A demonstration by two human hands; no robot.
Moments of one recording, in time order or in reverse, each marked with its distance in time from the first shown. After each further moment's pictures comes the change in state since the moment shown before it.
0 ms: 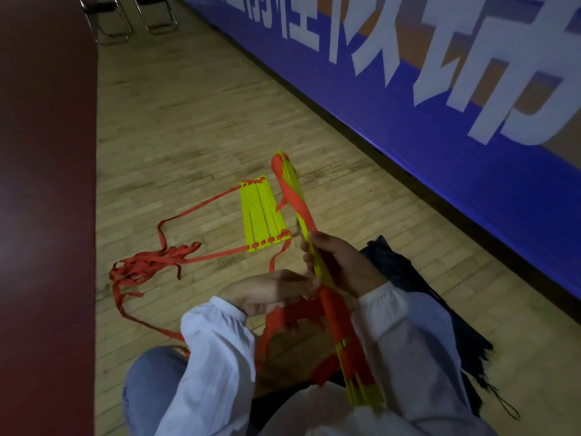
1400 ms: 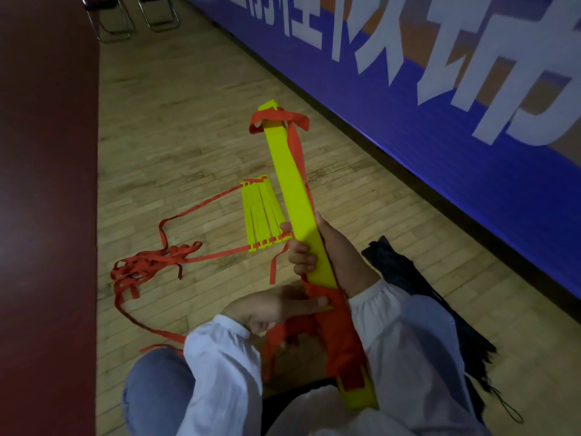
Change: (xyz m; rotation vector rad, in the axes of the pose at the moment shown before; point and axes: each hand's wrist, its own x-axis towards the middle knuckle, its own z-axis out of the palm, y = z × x) left_hand -0.030 0.010 0.027 -0.001 -0.130 0.074; right_hand 0.012 -0.003 0.019 0.070 -0.299 0.063
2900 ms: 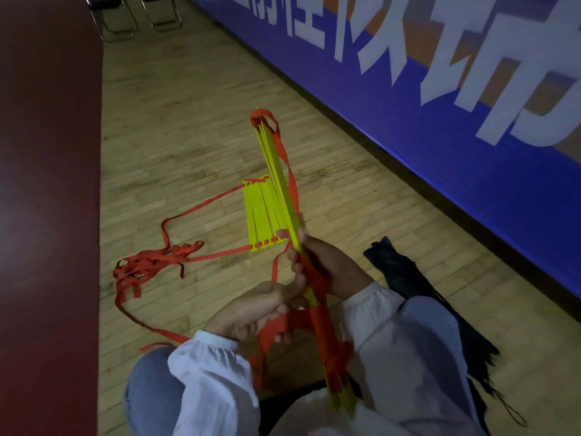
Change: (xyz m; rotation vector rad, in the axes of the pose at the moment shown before) left_hand -0.042 0.029 0.009 -0.085 0.124 -0.088; right_hand 0.001 0.013 -0.004 -0.176 0.105 -0.003
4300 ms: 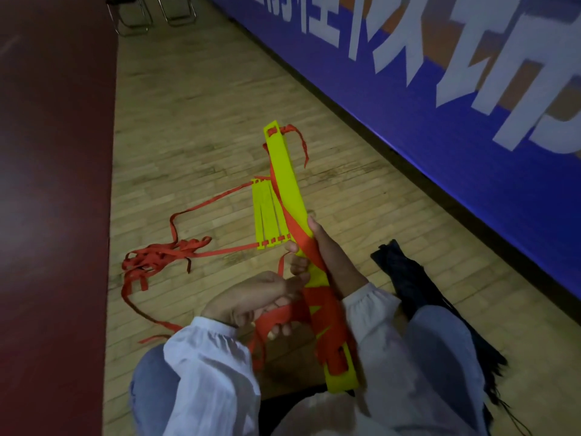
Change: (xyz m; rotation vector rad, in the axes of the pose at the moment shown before) left_hand 0.018 0.002 -0.030 0.160 0.121 -0.010; right_hand 0.026 0.000 0.007 -0.078 -0.025 0.050
